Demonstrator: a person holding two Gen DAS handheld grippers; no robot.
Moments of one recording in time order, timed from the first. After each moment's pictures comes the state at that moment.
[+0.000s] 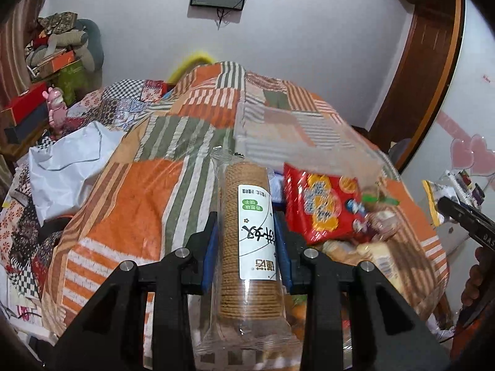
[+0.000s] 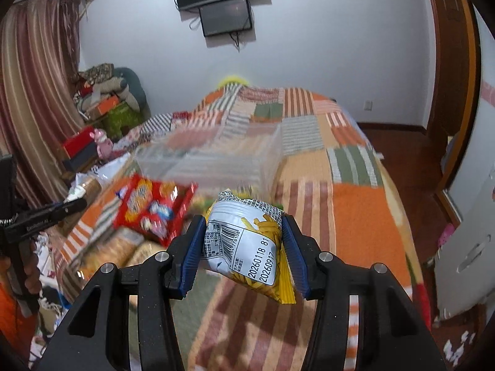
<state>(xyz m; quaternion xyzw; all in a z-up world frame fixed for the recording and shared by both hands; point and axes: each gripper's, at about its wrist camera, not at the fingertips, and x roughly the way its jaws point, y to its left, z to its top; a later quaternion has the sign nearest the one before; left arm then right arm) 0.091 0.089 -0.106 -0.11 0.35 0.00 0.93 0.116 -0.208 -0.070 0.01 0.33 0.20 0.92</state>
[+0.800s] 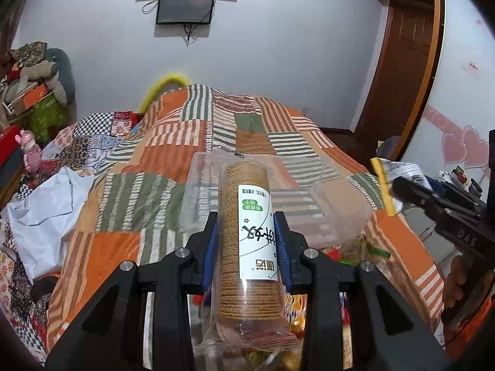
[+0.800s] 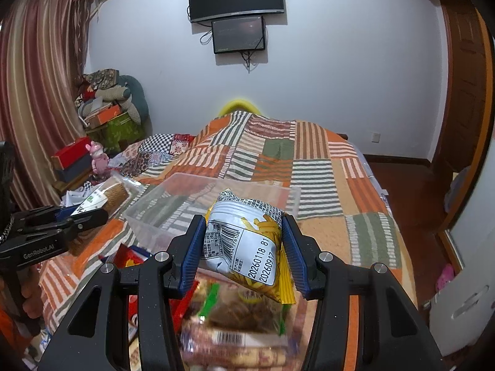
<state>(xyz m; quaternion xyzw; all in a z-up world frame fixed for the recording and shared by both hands) 0.188 0.054 -0.071 -0.07 0.32 -0.05 0.94 0.182 -0.159 -0.054 -0.02 0.29 0.21 0.93</state>
